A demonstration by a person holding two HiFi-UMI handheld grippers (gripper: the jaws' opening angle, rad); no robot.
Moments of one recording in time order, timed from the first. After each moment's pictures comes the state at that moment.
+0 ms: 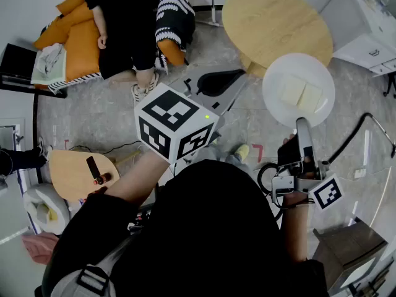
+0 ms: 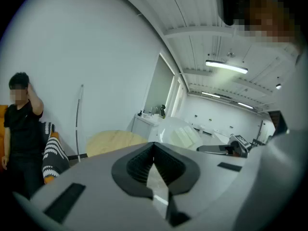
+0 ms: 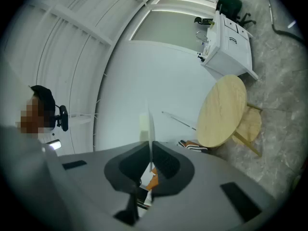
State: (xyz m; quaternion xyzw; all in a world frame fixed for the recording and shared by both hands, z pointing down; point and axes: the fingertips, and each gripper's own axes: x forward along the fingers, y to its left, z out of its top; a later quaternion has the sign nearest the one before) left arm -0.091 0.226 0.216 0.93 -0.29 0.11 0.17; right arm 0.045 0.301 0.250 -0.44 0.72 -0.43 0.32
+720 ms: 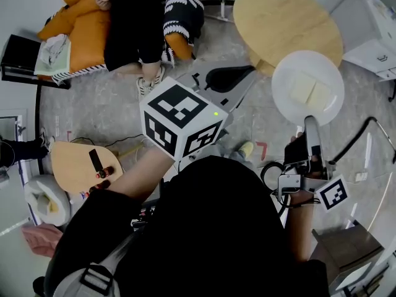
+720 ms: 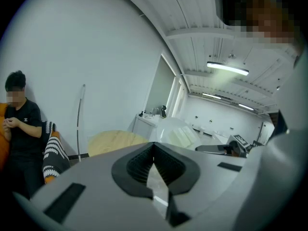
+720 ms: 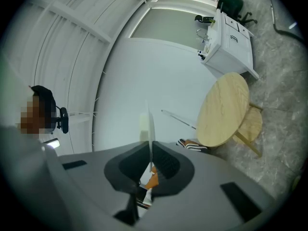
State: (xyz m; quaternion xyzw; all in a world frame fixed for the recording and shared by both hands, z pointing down) left arm -0.098 0.214 0.215 0.93 -0.29 0.11 0.18; right arm 0.040 0.285 0.250 -0.44 0.72 -0.43 0.31
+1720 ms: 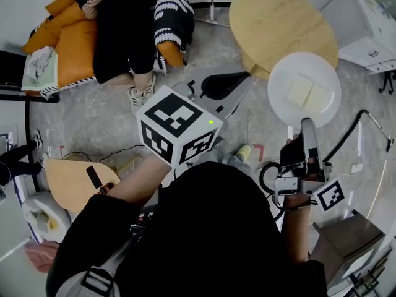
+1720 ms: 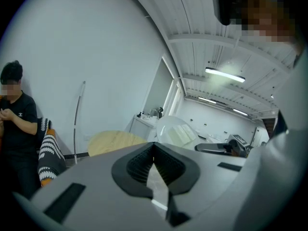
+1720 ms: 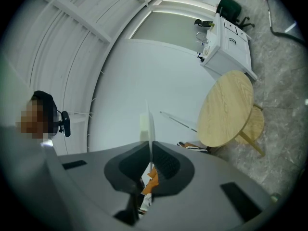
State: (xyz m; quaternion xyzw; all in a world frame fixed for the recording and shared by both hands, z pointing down) left arm -0.142 0.178 0.226 0.94 -0.26 0.09 0.19; right arm -0.008 0.253 0.246 -0.47 0.70 -0.43 0.32
